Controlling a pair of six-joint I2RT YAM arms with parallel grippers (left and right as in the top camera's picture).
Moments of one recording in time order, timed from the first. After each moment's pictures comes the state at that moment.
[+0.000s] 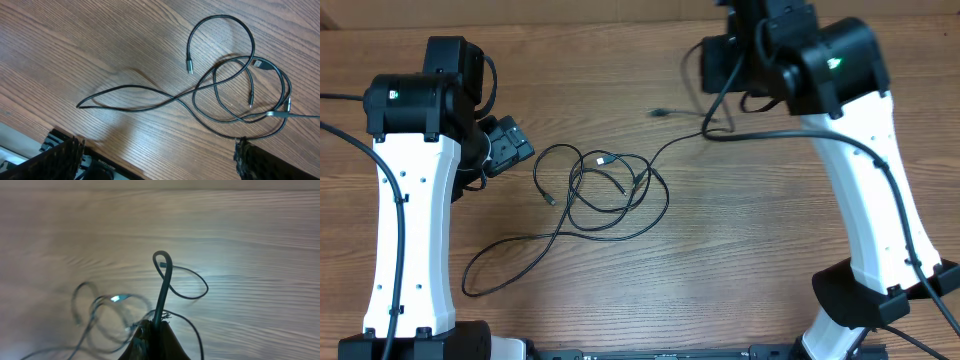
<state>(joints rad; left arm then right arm) -0.02 1.61 1.84 -1.67 -0.11 -0.64 0.42 1.88 2.41 -1.44 0.05 0.33</state>
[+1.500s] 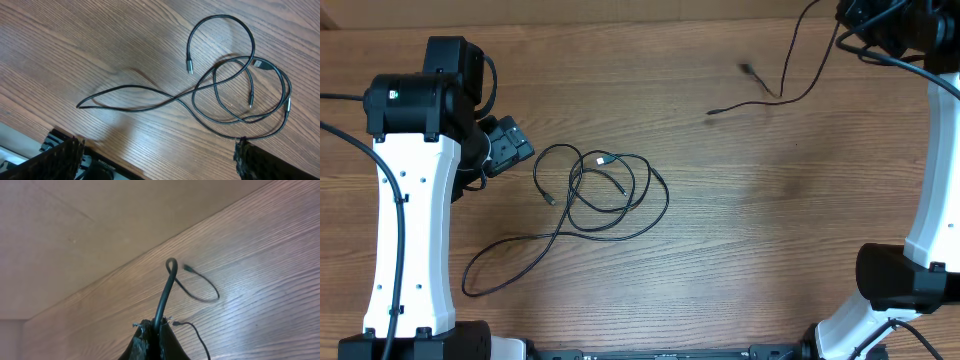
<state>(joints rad) -0.02 1.61 1.84 -1.67 -0.11 -0.64 -0.08 1.88 2.41 -1.28 -0.21 0.50</state>
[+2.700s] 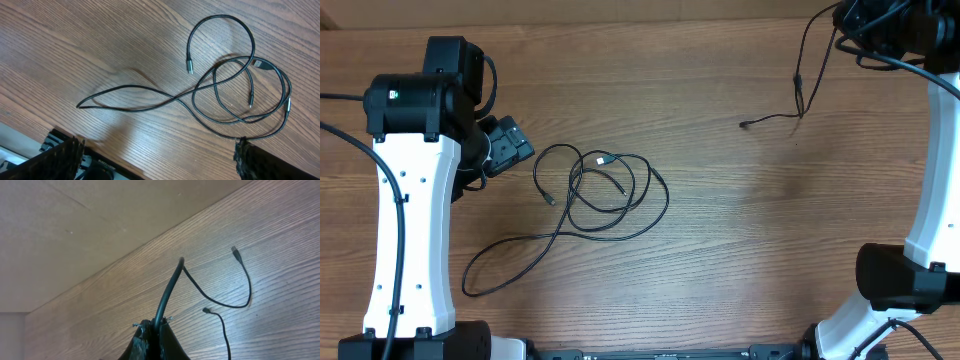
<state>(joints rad) -0.02 1.61 1.84 -1.67 -0.11 -0.64 -0.08 1.88 2.41 -1.32 -0.23 0.50</state>
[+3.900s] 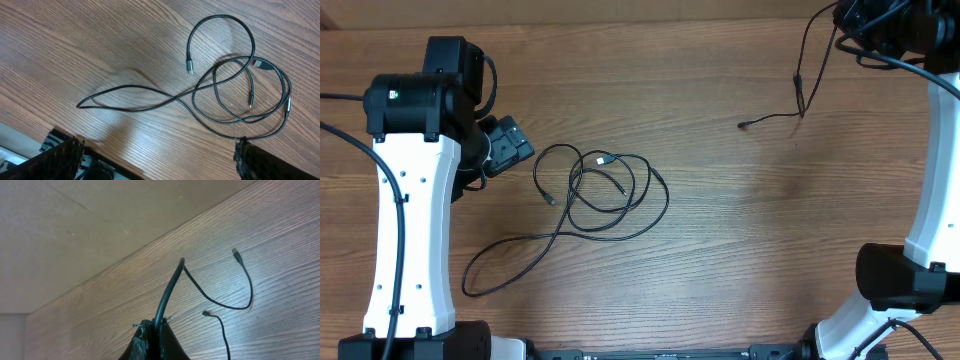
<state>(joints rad) -0.02 1.61 1.84 -1.67 -0.11 -0.64 -0.08 1.88 2.41 -1.31 -0.23 0.50</state>
